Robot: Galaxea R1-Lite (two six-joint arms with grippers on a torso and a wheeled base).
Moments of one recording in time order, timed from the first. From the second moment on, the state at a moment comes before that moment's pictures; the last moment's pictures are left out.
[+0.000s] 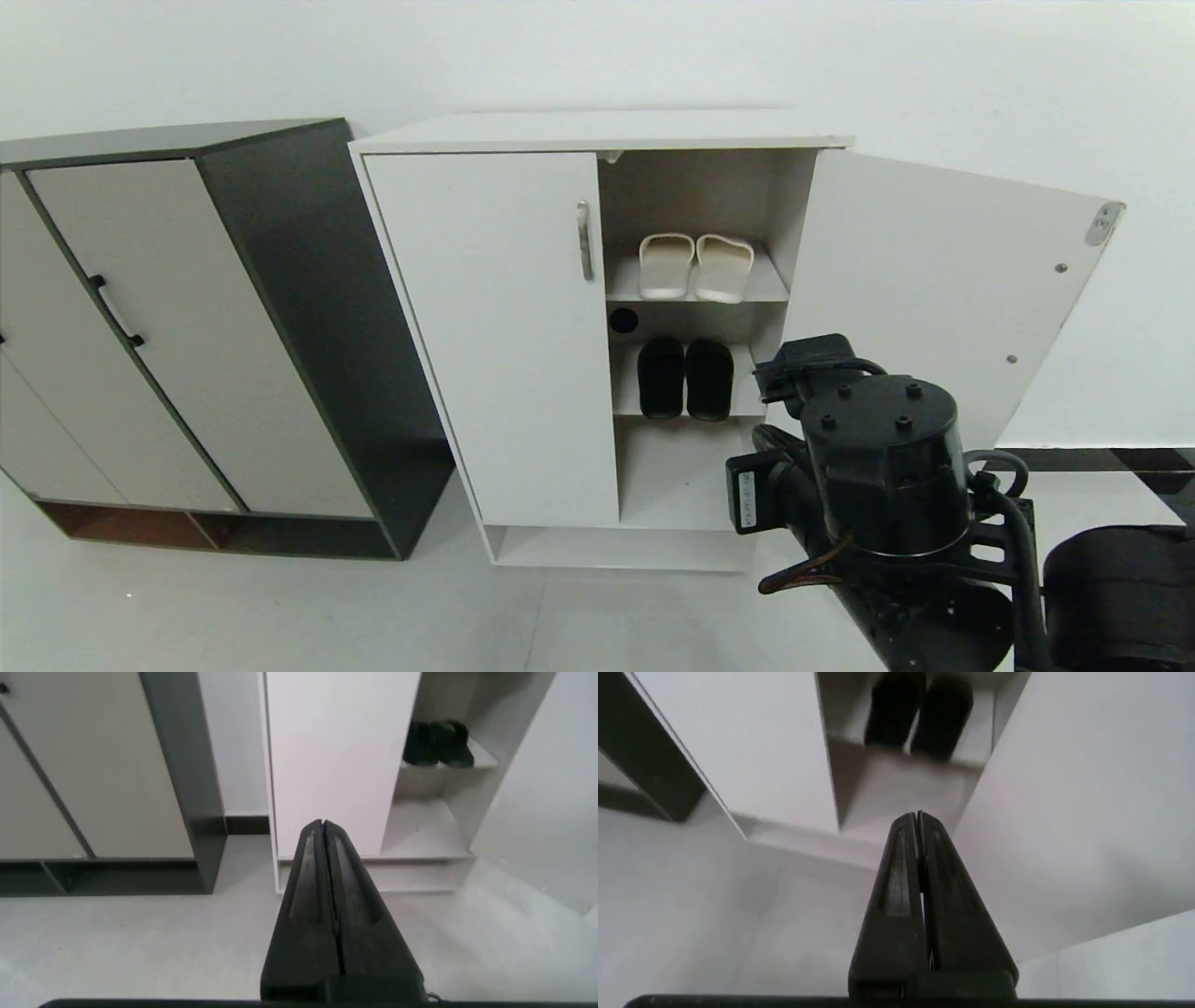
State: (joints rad) left arm 0.00 0.00 0.00 0.00 -0.01 0.00; right arm 1.00 1.73 -0.85 -0.56 -0.81 0.19
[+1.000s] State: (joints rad) left arm 0.00 0.00 0.00 0.00 -0.01 0.00; right arm 1.00 1.73 -0.85 -0.56 -0.81 0.19
